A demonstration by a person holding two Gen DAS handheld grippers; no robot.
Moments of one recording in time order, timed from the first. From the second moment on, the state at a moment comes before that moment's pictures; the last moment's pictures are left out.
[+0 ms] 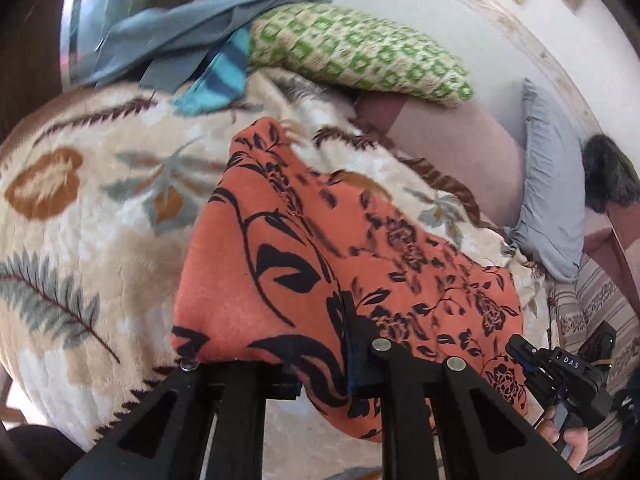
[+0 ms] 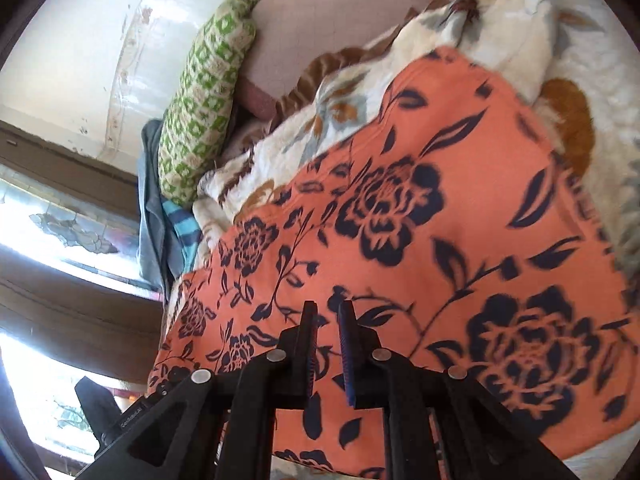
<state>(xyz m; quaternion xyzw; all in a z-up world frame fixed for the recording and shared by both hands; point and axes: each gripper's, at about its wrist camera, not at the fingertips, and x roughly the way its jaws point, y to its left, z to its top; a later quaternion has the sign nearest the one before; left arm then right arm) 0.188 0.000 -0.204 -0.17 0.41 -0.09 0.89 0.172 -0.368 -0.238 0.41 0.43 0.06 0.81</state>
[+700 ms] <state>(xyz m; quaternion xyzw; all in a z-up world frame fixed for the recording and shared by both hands) 0.157 -0.319 -0.254 0.09 0.45 -0.33 0.83 0.103 -0.526 -0.247 0.54 0.31 -0.05 0.78</state>
